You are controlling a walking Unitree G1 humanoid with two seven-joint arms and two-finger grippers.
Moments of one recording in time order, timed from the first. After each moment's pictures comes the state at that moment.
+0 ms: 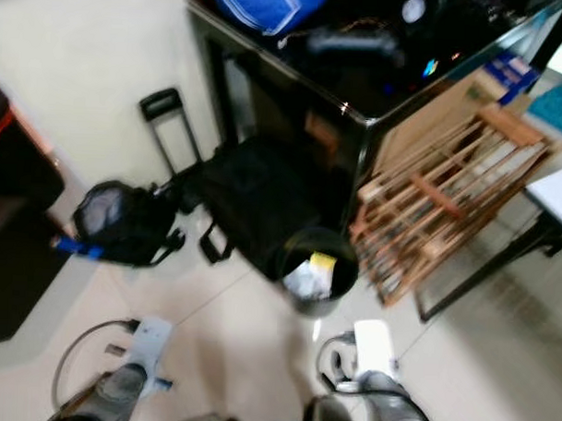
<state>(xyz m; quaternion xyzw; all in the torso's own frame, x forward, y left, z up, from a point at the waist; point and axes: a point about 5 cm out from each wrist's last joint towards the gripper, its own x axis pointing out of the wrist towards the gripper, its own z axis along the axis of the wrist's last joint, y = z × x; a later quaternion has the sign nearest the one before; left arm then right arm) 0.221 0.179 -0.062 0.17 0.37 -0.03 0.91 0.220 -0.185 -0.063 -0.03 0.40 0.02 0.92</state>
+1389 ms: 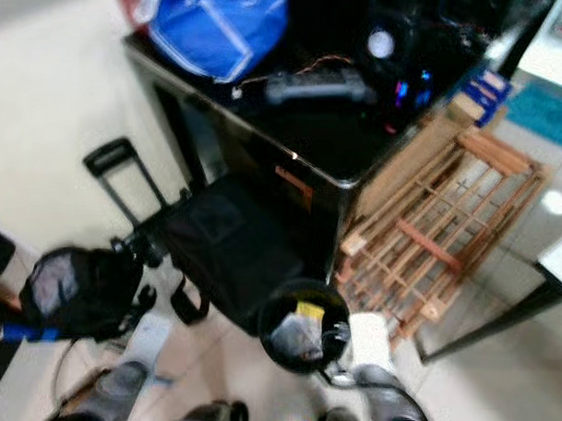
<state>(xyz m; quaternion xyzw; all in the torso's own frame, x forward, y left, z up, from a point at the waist) 0.227 0.180 -0.057 0.17 0.36 -0.04 0.92 0.224 -0.181 -0.060 -0.02 0.39 0.02 0.92</state>
